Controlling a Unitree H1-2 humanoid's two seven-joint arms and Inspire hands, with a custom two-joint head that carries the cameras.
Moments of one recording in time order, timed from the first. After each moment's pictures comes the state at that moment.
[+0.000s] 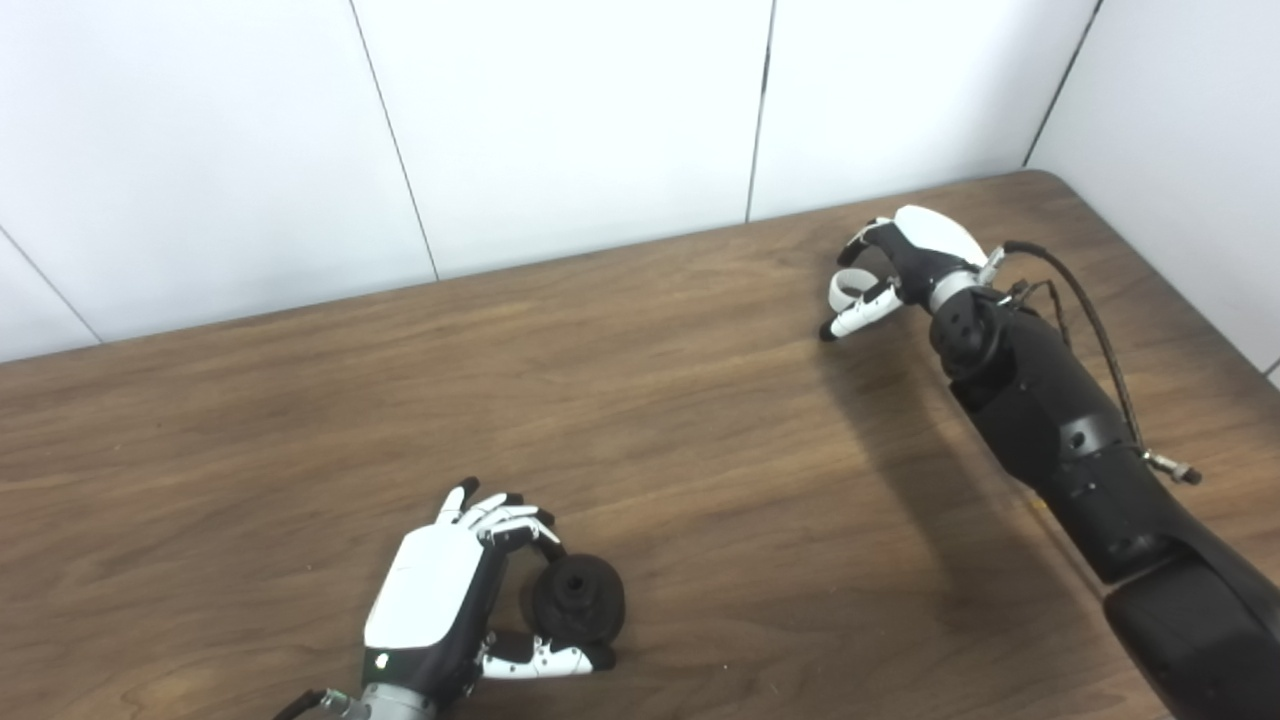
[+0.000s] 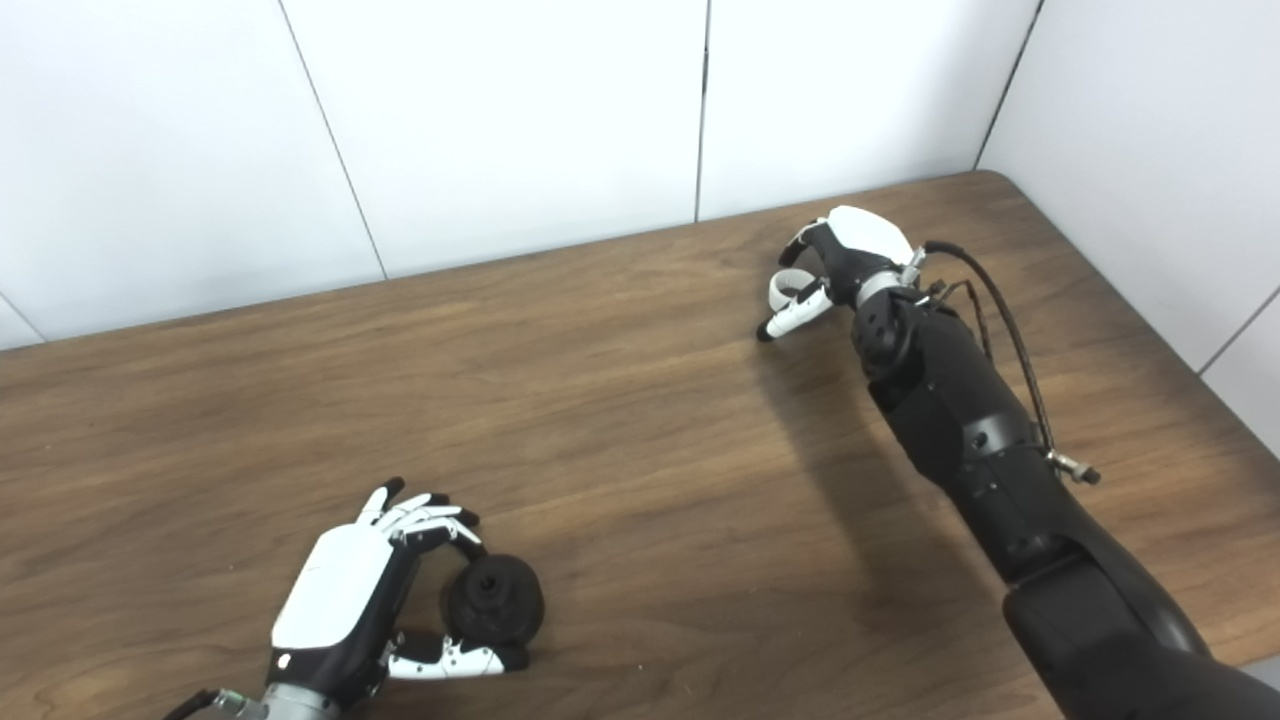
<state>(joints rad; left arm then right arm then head) 0.06 0.18 -0.38 -0.26 0.91 0.03 -0.12 -0.54 -0.52 0.17 0.33 -0.71 0.46 0.20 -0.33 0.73</state>
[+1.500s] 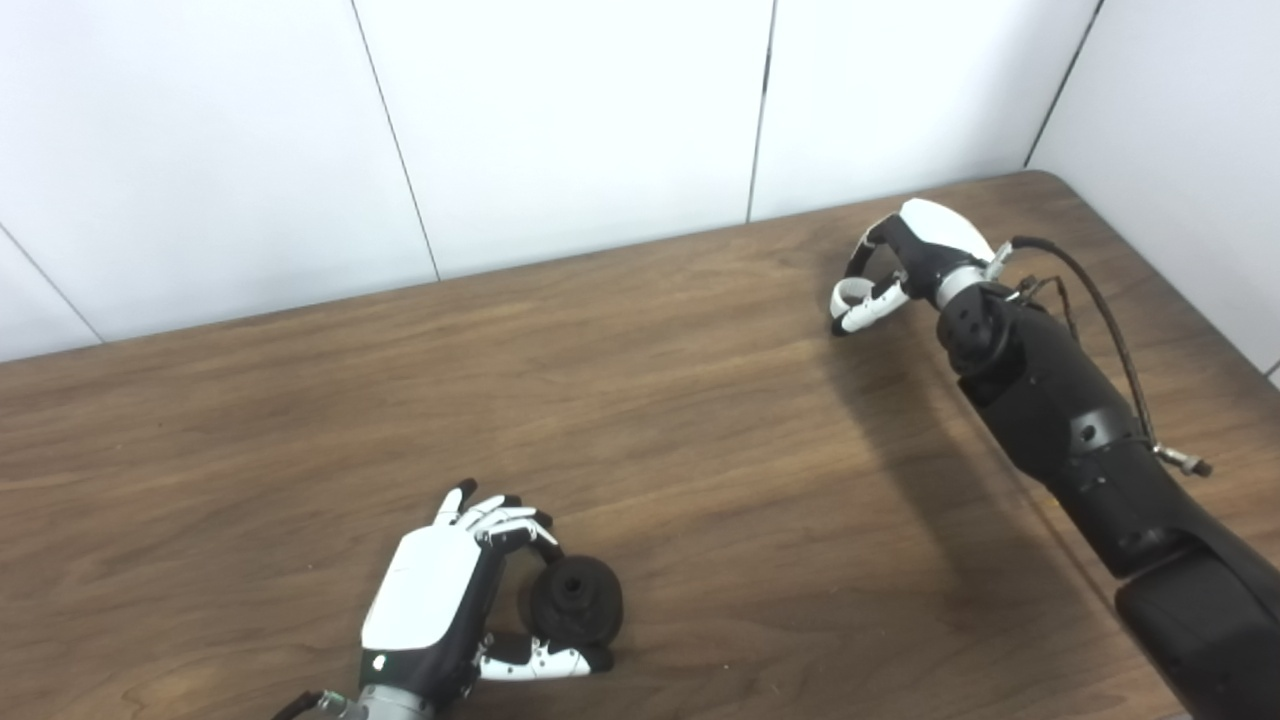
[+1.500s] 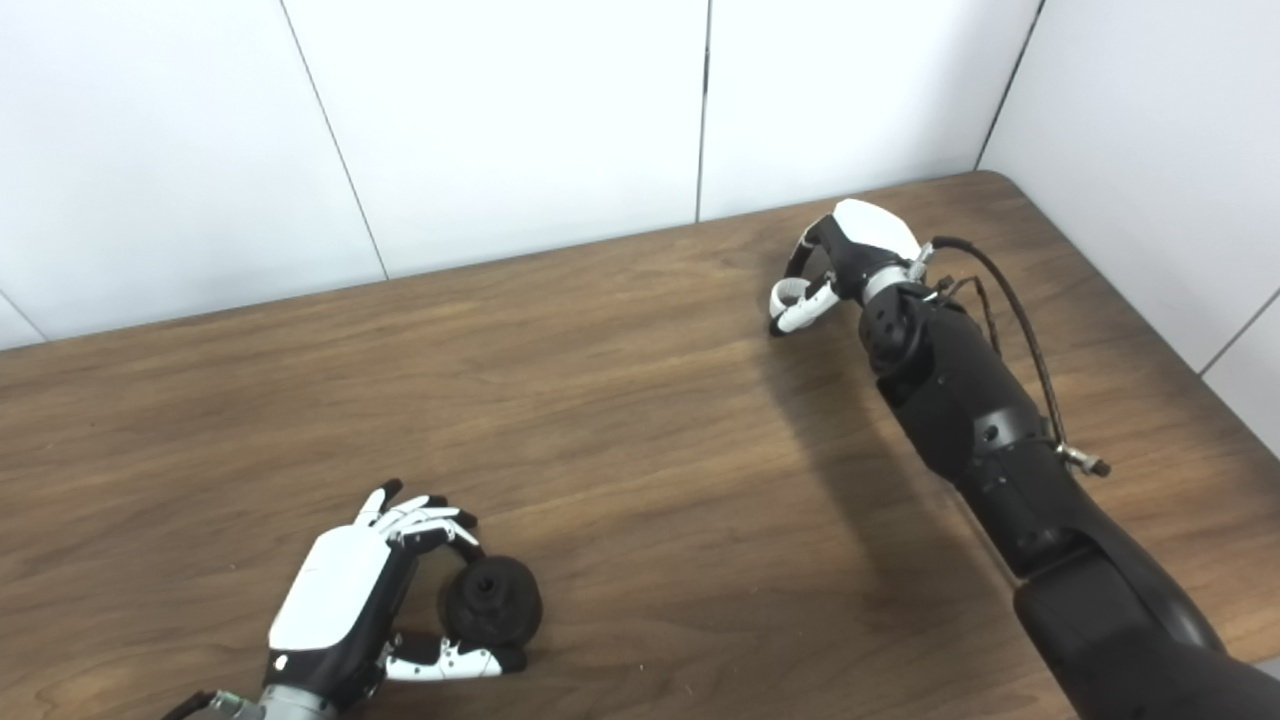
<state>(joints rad) 0.07 0.18 -0.38 -0.27 0.91 0.03 -0.13 -0.54 -0.54 0.18 0.34 -0.66 0.44 0.16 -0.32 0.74</state>
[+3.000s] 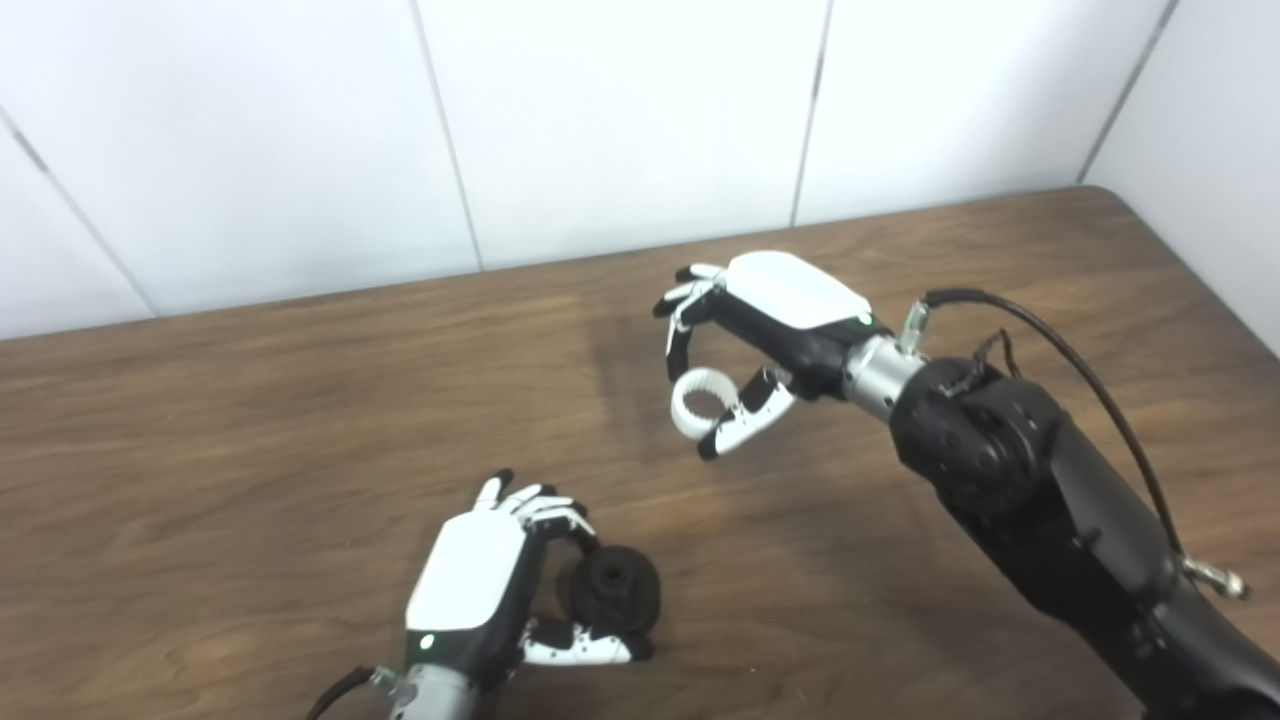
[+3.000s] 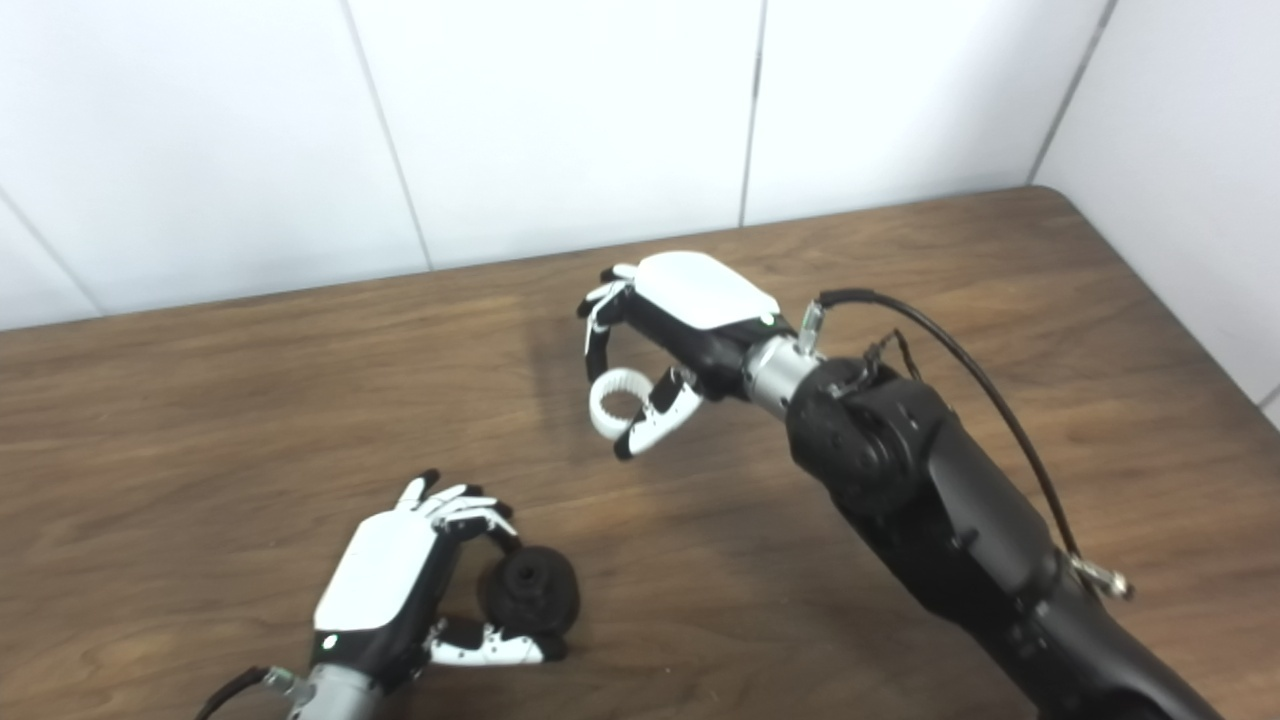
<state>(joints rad) 0.07 0.13 -0.42 -0.30 0.98 0.11 -0.16 -0.40 -0.45 0.37 -0.54 -0.73 0.40 0.61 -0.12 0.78</state>
